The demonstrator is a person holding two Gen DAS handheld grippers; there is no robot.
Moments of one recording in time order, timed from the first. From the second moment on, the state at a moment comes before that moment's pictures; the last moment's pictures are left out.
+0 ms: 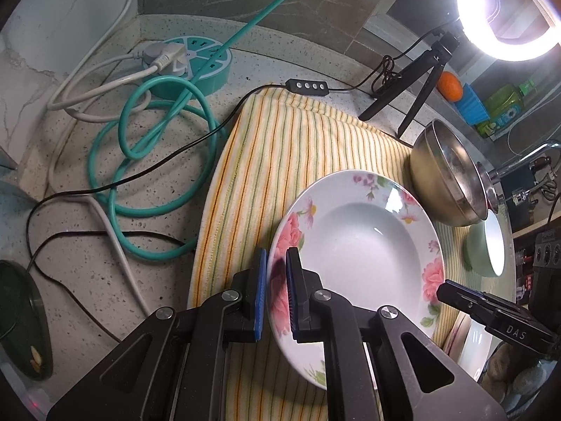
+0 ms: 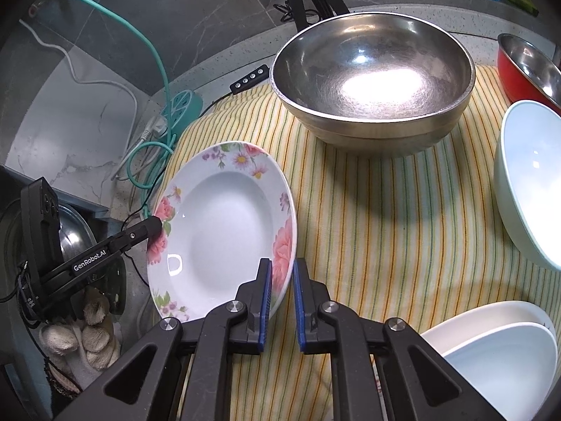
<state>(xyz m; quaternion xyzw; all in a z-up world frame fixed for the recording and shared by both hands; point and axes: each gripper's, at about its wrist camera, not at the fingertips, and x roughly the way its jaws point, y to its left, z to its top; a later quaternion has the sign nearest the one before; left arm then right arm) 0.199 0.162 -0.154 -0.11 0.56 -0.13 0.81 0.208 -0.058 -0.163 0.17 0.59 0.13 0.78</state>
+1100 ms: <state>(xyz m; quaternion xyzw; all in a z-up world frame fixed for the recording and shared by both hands) 0.187 0.163 -0.143 -0.13 0.56 -0.15 0.81 0.210 -0.068 -0.156 0.17 0.58 0.15 0.78</state>
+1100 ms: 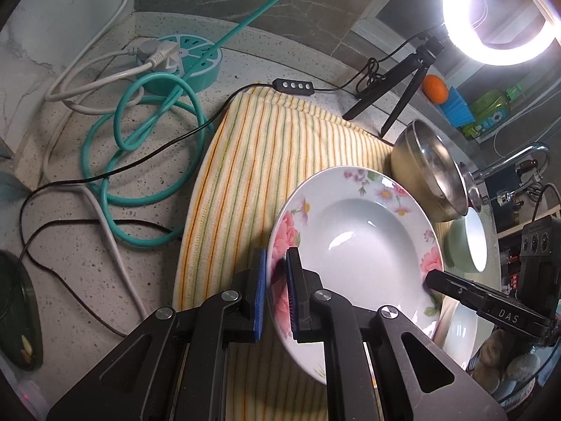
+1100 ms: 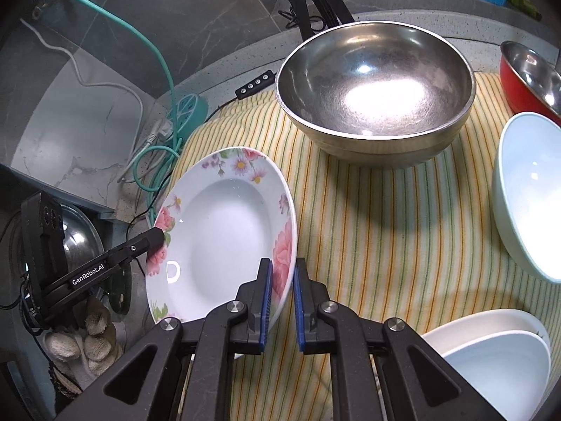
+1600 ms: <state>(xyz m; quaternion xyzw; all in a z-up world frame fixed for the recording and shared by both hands) 0.146 0.122 -0.111 -0.15 0.54 -0.14 0.82 0.173 -0.110 -0.121 0.17 0.56 0.17 0.79</state>
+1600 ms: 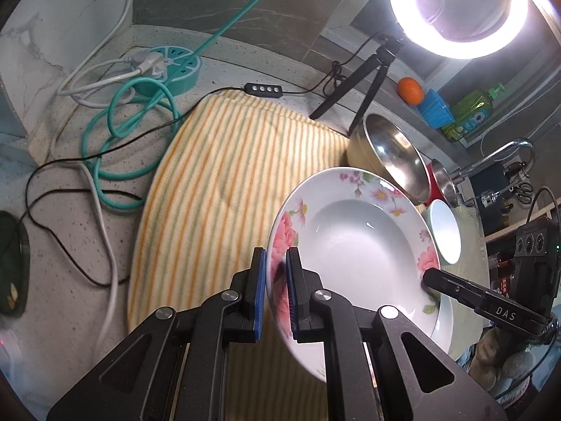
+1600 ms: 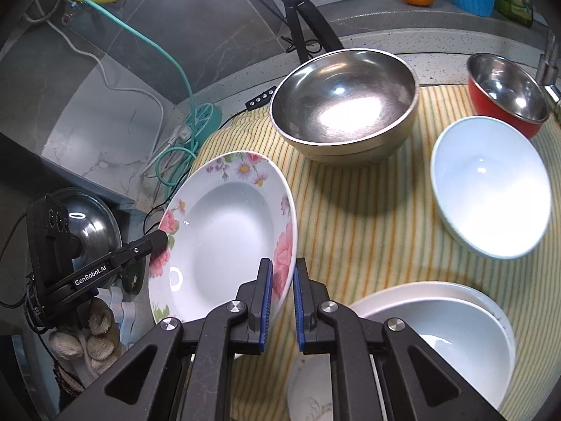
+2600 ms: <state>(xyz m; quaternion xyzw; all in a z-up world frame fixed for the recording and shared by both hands) 0.041 0.003 -0.105 -0.16 0.54 -0.15 0.81 0.081 -0.242 -0.113 0.16 0.57 0.16 0.79</state>
